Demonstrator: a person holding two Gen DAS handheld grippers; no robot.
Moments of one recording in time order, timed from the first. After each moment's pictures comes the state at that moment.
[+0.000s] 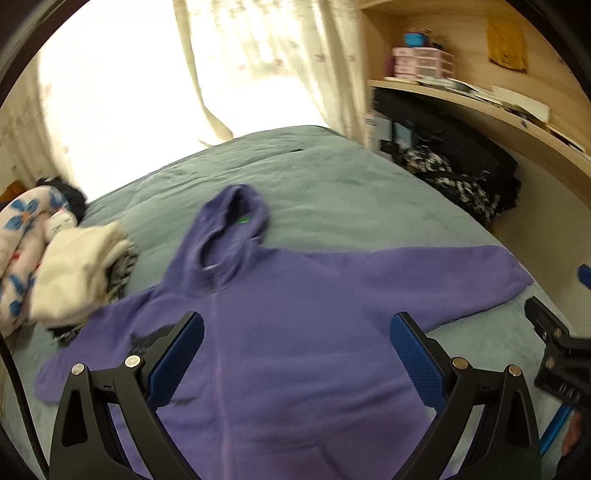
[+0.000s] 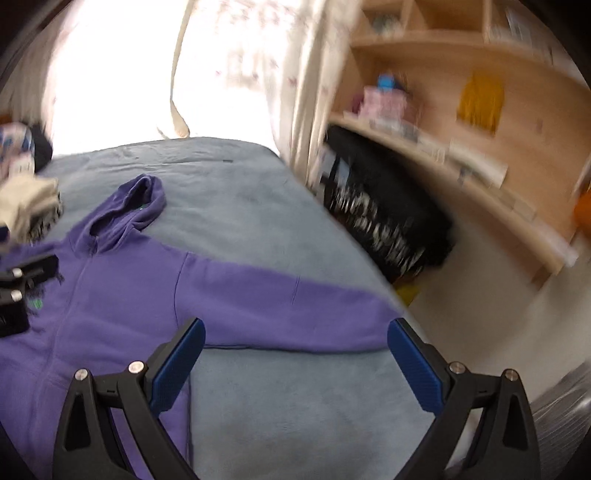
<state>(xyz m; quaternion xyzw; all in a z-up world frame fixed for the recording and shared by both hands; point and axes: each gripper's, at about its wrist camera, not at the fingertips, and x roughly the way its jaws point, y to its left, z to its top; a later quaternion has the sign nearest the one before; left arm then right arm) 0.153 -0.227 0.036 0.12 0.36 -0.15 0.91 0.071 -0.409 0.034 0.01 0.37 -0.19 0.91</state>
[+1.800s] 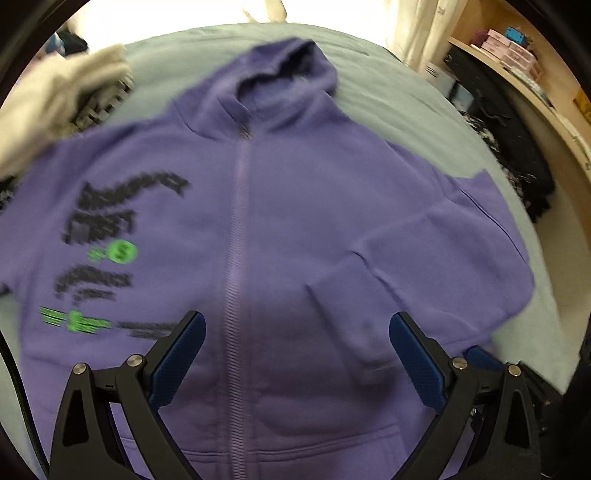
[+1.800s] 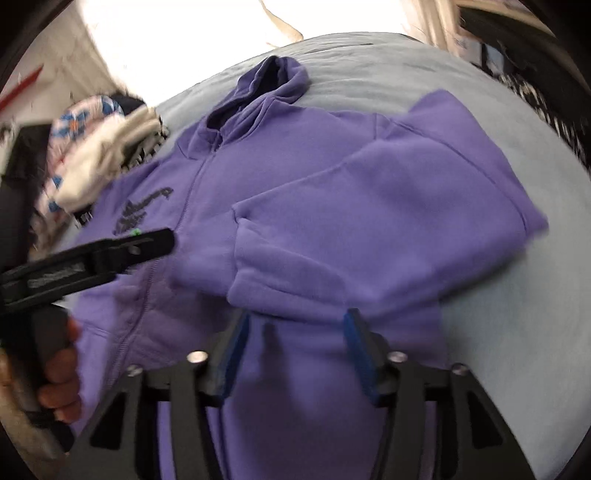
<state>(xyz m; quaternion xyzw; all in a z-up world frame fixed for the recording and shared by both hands) 0.225 -0.104 -0.134 -0.05 0.54 -0.13 0.83 0.111 -0.312 -0.116 0.16 0.50 0.08 0.85</state>
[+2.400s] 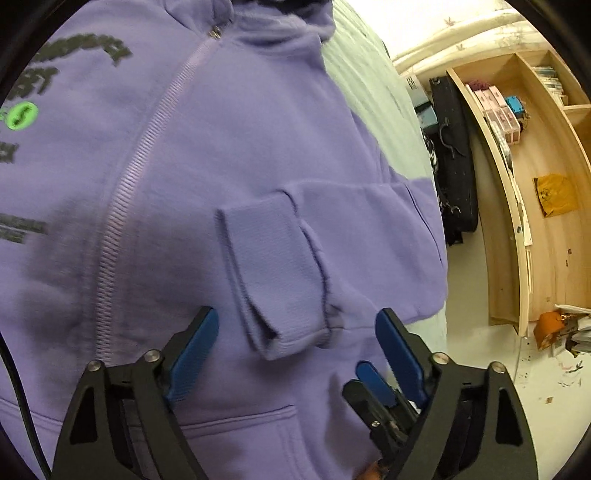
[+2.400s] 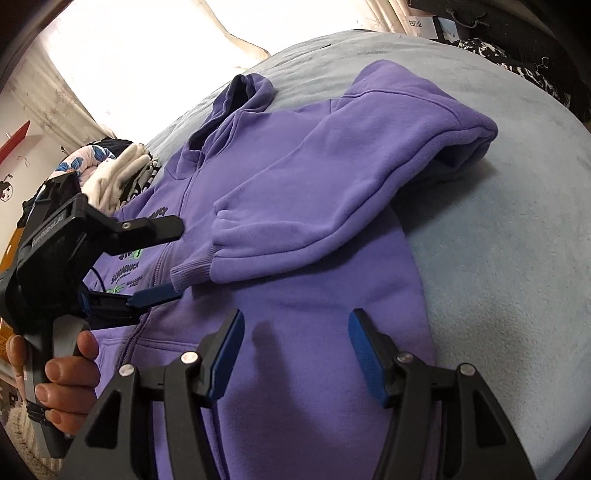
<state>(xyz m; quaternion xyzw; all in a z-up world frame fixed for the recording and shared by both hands) 0.228 -0.110 -0.183 -0.27 0.60 -0.24 0.71 0.086 -0.312 -0.142 0.22 0.46 0.06 0.86</state>
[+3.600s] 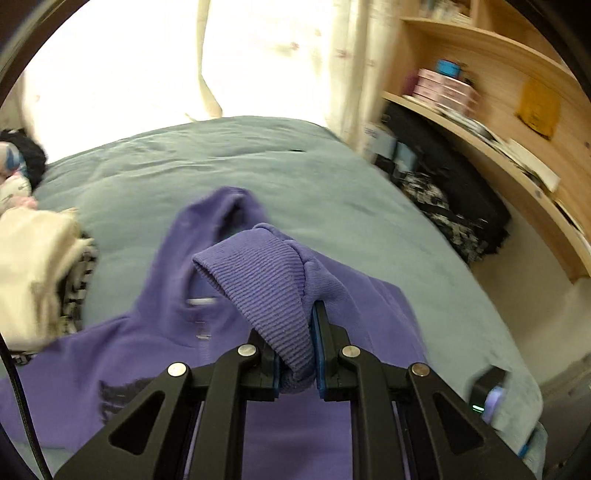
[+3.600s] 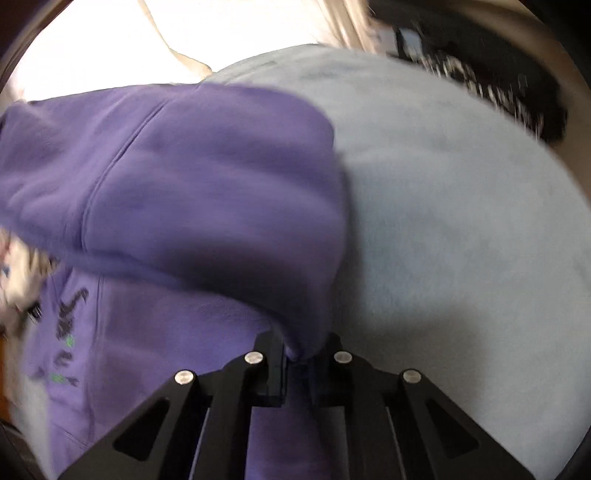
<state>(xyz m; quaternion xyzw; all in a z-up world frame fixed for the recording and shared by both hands) 0.313 -0.154 0.043 0.01 0.40 -0.19 0.89 0.184 -0.363 -0.123 0.15 0.46 -0.06 0.87</state>
